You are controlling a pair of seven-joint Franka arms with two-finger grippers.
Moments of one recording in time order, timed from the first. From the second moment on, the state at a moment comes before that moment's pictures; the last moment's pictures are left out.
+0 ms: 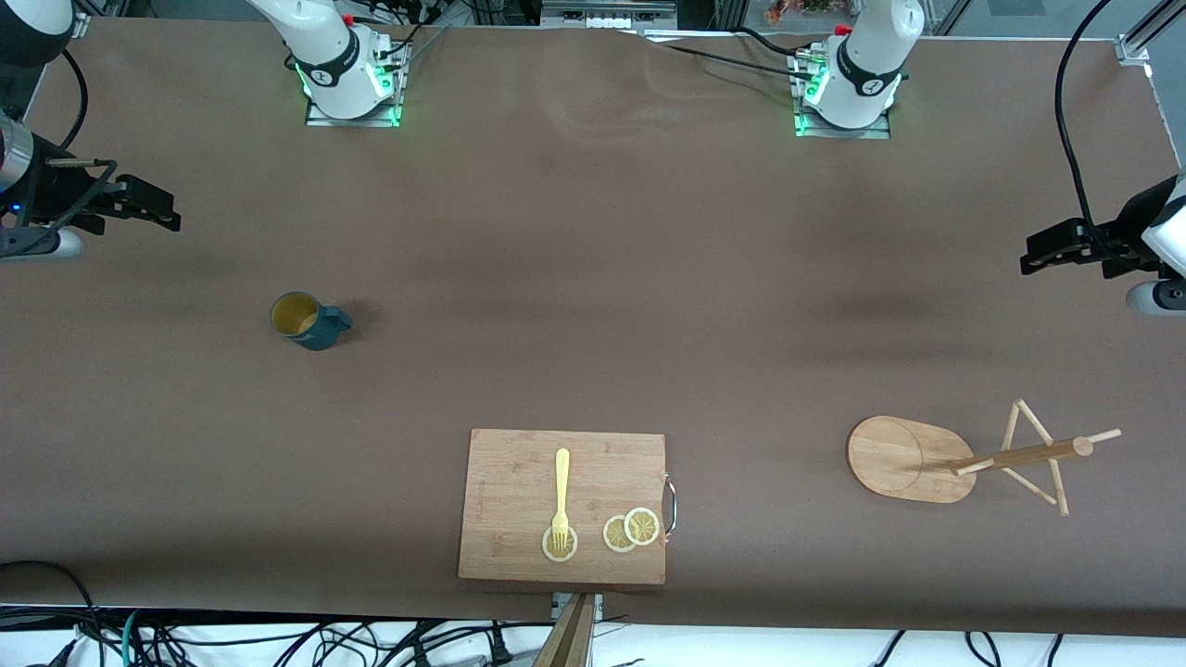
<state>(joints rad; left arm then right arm) 0.01 0.19 0.03 -1.39 -0.01 1.47 0.05 0.02 0.01 -0.06 -1.70 0.00 1.59 -0.10</state>
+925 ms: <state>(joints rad) 0.01 0.19 0.02 -1.39 -0.01 1.47 0.05 0.02 0.07 -0.06 -1.70 0.00 1.59 -0.10</state>
